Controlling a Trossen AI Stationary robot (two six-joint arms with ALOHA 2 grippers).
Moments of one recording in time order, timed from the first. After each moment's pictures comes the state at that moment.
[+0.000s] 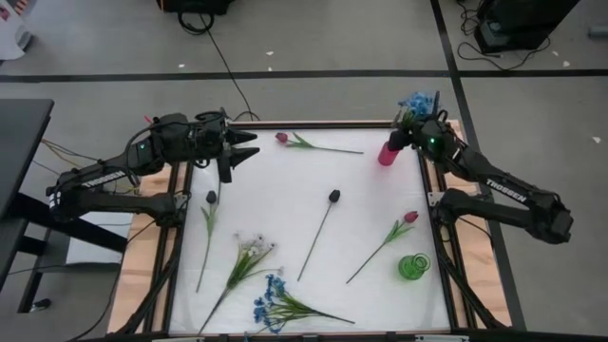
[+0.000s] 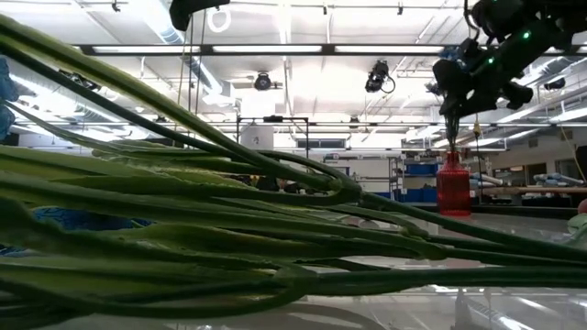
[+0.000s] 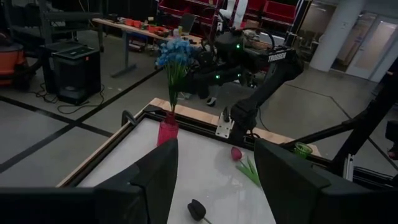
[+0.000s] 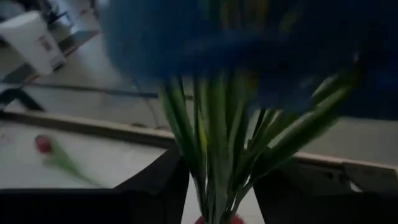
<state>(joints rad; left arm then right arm) 0.34 0.87 0.98 -0.20 0.13 -0.20 -0.72 0.72 0.57 -0.32 0.42 0.39</state>
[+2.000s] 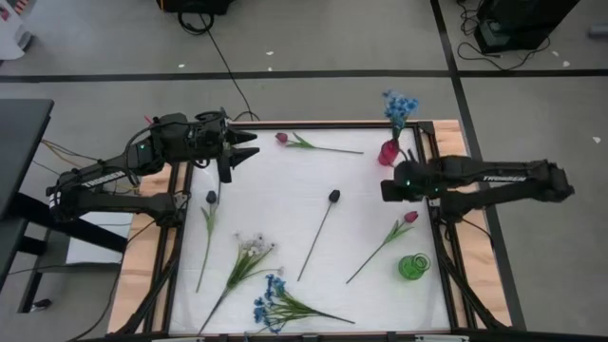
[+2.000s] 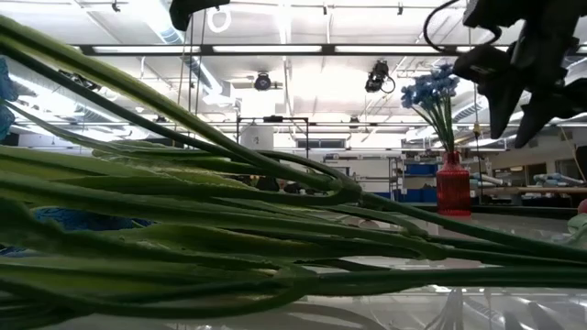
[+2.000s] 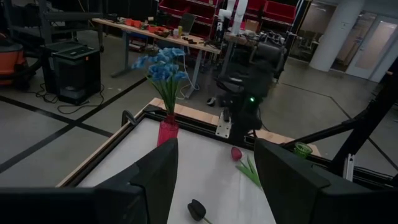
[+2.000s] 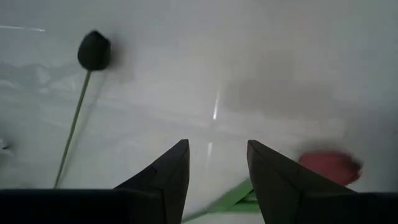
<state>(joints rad) 0.34 0.87 0.98 -0.20 0.13 -0.20 -0.10 0.89 0.72 -1.03 0.04 1.40</state>
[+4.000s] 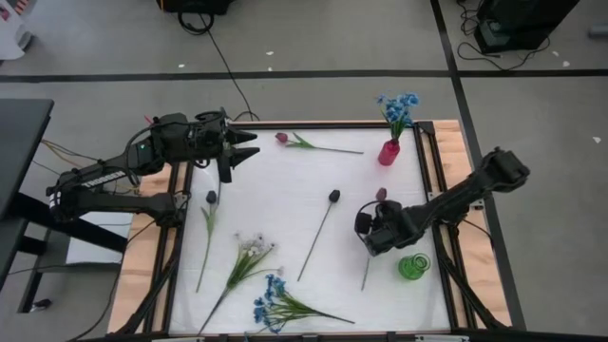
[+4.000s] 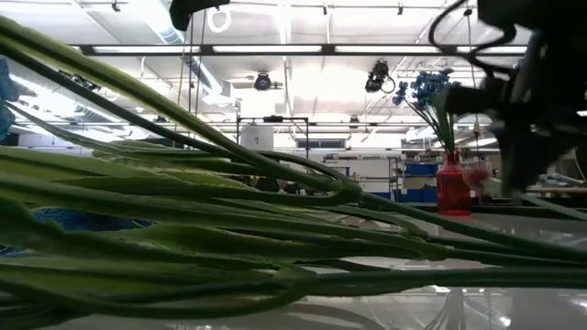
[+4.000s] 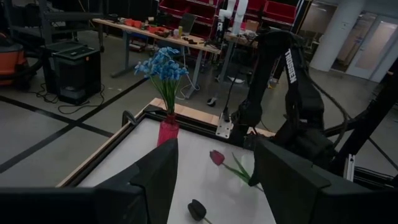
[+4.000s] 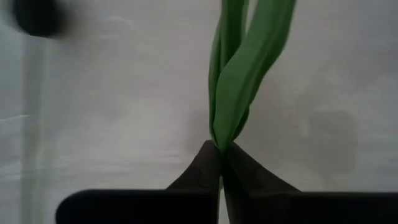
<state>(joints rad) 0.34 0.87 0.98 -0.20 0.13 -0.20 0.43 1.46 0.80 -0.80 0.34 2.24</state>
